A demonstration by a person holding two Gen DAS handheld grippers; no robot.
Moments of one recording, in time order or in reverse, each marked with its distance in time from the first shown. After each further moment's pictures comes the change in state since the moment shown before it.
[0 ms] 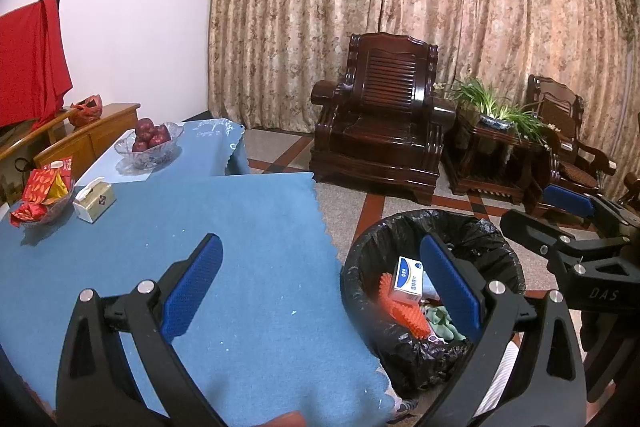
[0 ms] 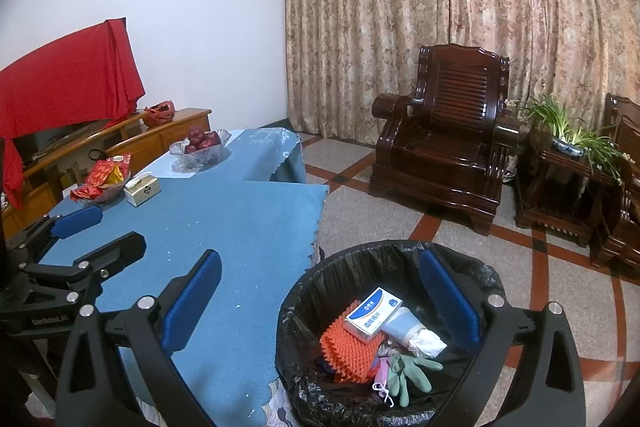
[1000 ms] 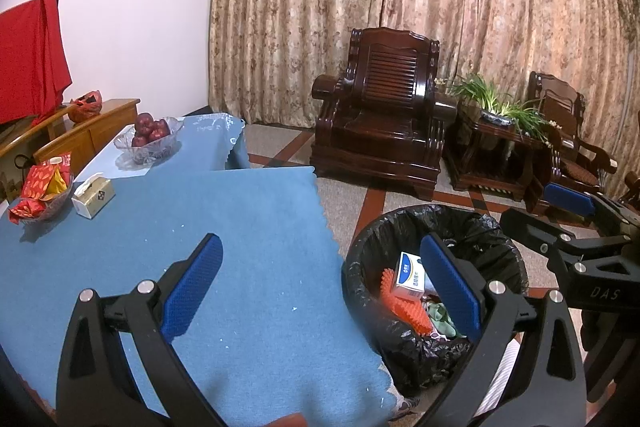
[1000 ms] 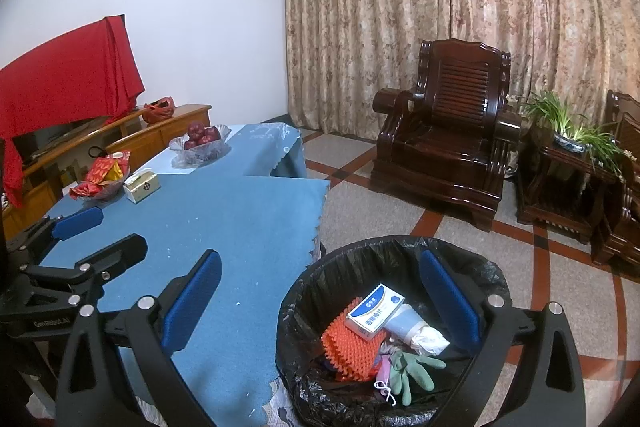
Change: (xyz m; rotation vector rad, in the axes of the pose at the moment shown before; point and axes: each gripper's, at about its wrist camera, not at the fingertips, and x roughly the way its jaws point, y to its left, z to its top) left arm 0.001 0.010 -0.006 0.000 0.010 0.001; right arm 0.001 0.003 0.001 0.001 0.007 0.001
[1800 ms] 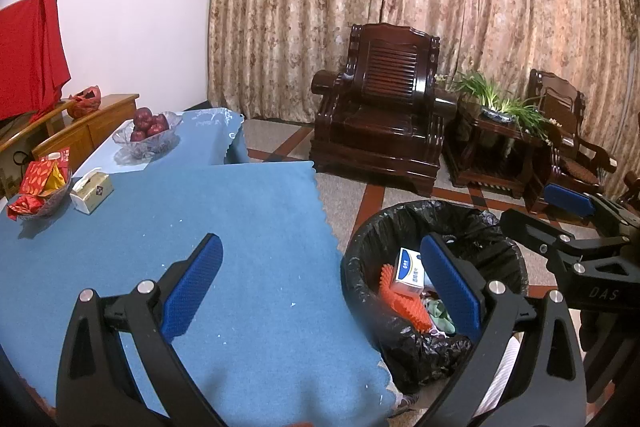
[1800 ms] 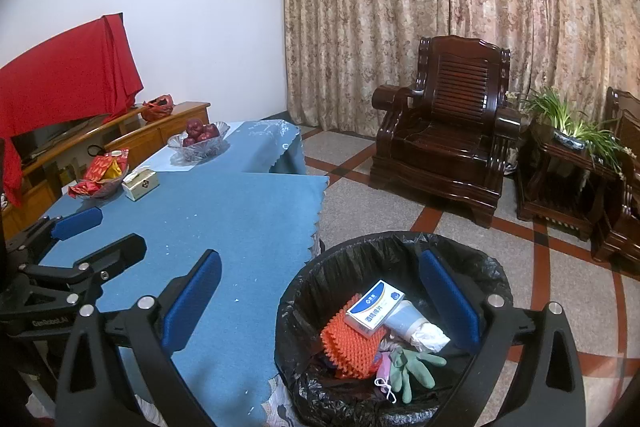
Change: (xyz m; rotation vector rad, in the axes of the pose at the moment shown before) left arm 0.003 -0.001 -0.011 -0.005 0.012 0.000; right arm -0.002 0.001 -0.001 0.003 0.007 0.000
